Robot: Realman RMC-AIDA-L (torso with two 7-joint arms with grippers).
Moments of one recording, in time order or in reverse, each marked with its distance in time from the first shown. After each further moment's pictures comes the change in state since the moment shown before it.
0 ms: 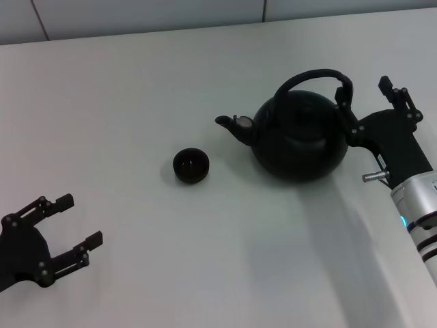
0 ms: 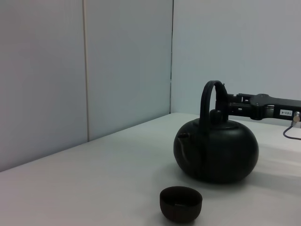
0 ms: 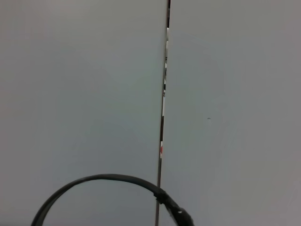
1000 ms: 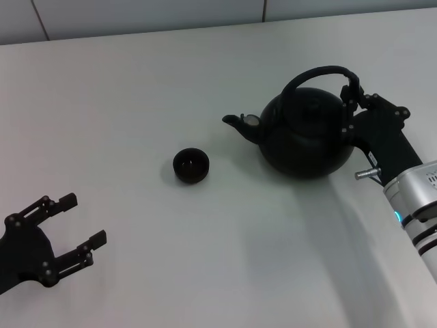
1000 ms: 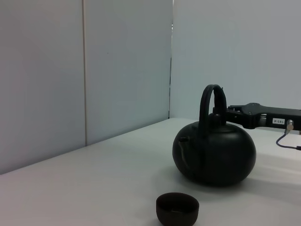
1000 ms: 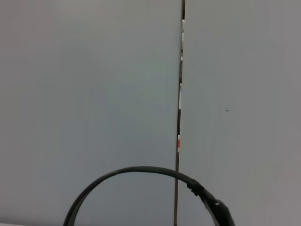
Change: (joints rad) left arm 0.002 -0.011 -0.008 0.002 0.000 0.009 -0.003; right arm 0.020 -0.003 0.000 -0.030 -0.043 0.053 0.058
